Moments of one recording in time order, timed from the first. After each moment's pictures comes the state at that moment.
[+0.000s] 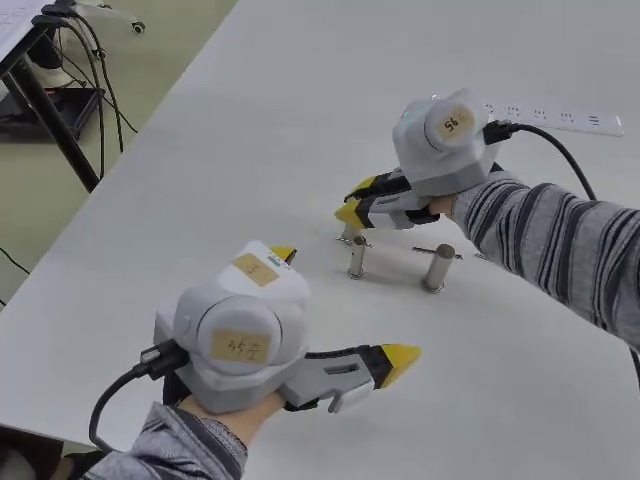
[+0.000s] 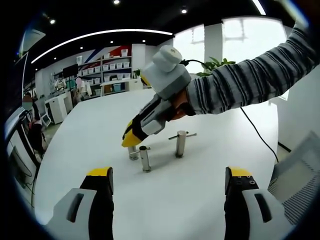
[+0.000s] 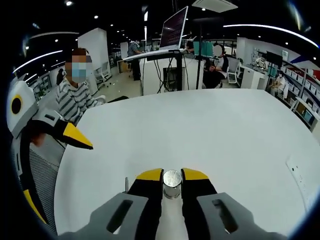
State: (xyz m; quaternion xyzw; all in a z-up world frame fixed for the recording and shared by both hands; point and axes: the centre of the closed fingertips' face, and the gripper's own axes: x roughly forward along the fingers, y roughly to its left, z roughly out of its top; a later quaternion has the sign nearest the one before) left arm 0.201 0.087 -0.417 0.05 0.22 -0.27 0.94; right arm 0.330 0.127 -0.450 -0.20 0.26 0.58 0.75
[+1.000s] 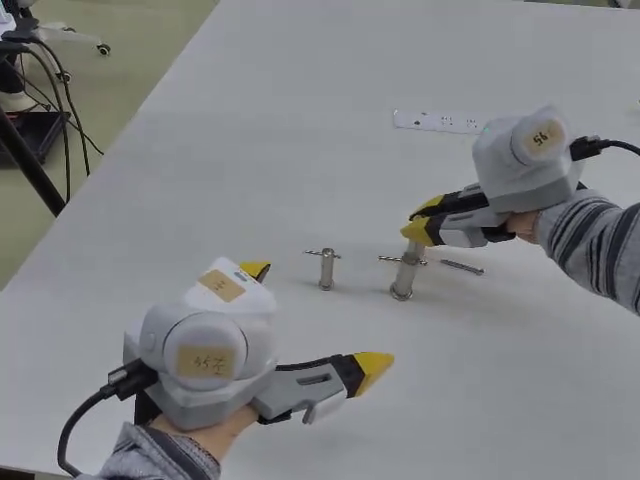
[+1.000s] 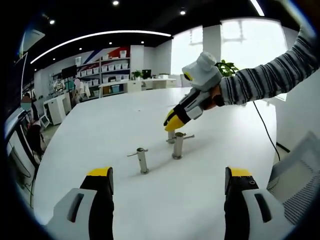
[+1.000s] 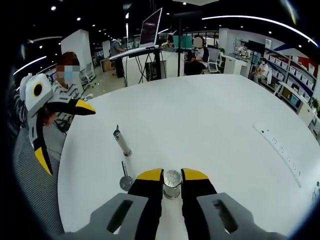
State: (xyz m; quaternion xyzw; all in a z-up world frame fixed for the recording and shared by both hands) left arm 0.198 0.083 -0.413 0.04 0.22 -0.28 0.94; right arm 0.328 -0.001 -0.439 -0.20 0.30 0.51 0.78
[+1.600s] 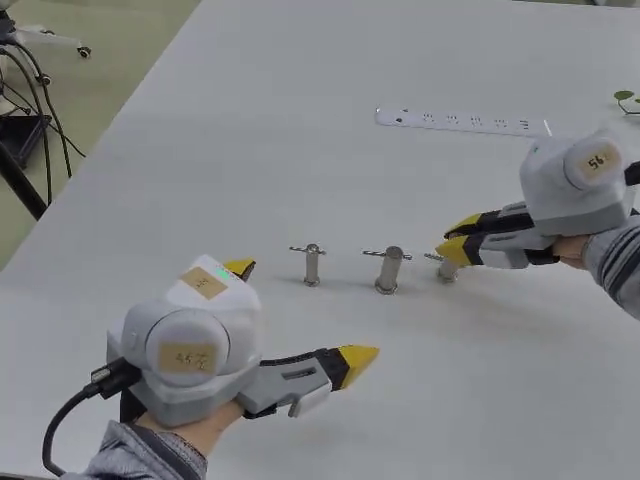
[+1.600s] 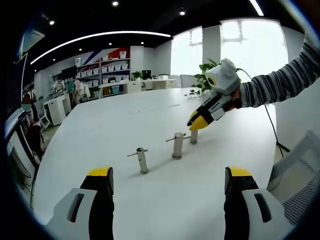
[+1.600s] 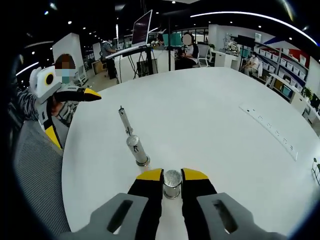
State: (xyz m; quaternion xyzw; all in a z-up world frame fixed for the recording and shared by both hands) left arm 0.198 0.082 -0.414 0.05 0.21 -0.28 0.94; right arm 0.295 -0.053 -0.444 -0.18 0.32 0.48 0.80
